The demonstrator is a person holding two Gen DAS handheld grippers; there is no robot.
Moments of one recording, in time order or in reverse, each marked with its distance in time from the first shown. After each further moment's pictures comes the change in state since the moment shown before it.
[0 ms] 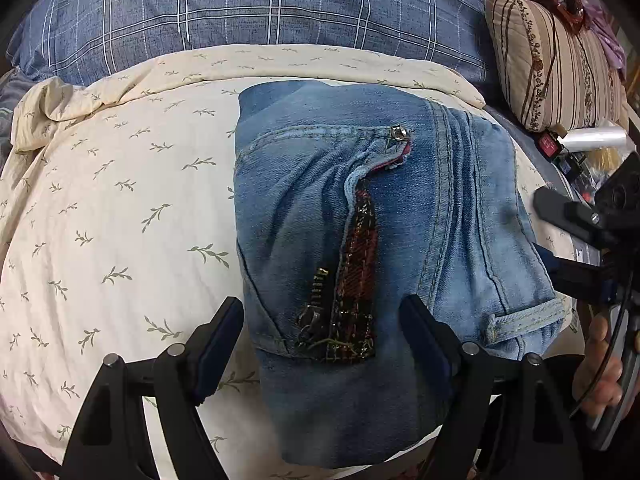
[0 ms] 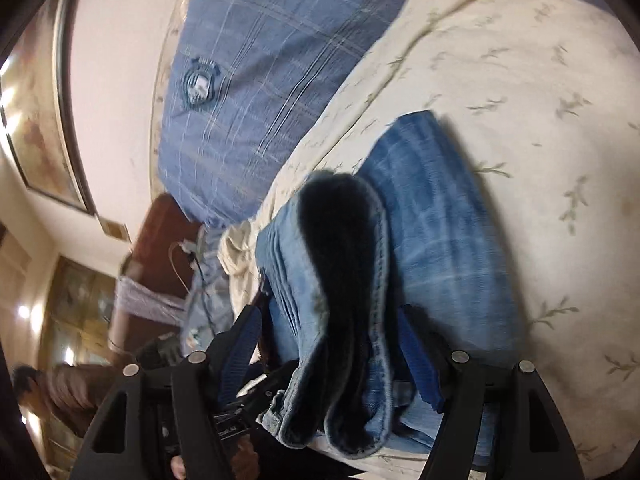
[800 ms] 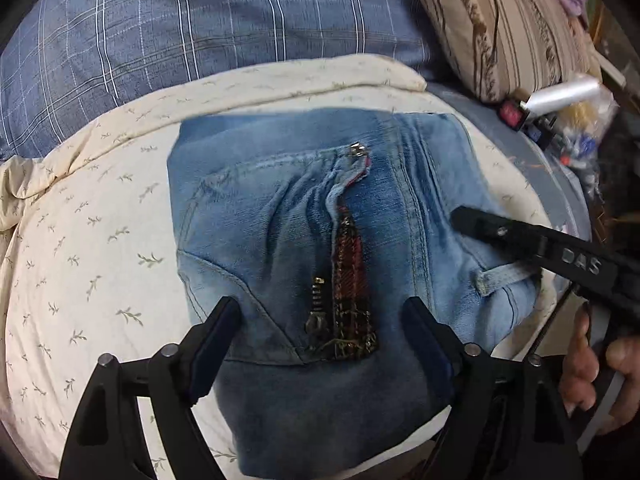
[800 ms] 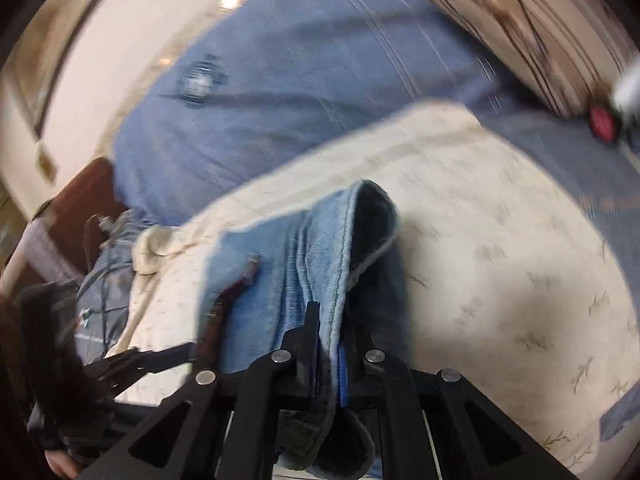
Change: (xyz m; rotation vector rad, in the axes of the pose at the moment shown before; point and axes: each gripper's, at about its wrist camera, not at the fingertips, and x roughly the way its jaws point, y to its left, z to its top) left arm 0.002 -0.076 0.017 0.174 -0.011 -0.005; right arm -0.030 0.008 0.001 -0.223 -0.137 -0.384
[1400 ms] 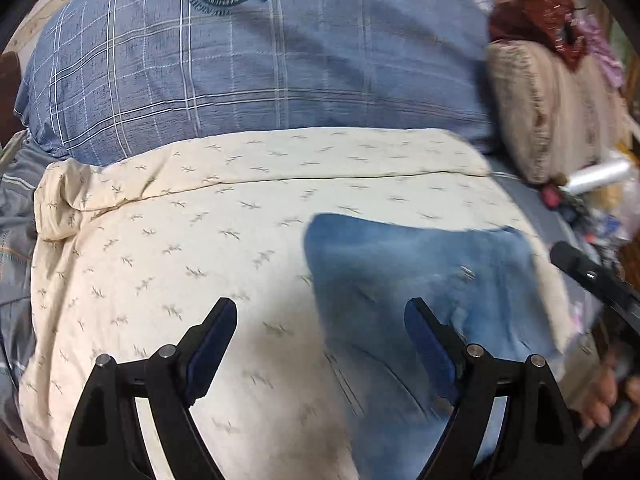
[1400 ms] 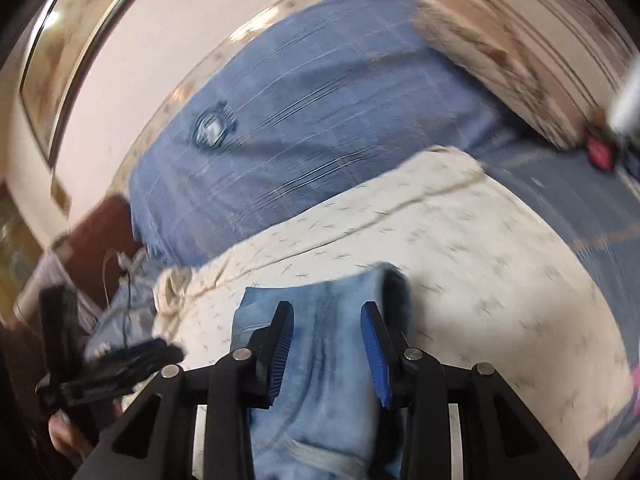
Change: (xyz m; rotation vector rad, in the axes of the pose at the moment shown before) left arm -0.043 0.094 0.051 -0.131 -0.107 0.101; right arm -0.042 0.048 0.043 -0.088 -0.185 0.046
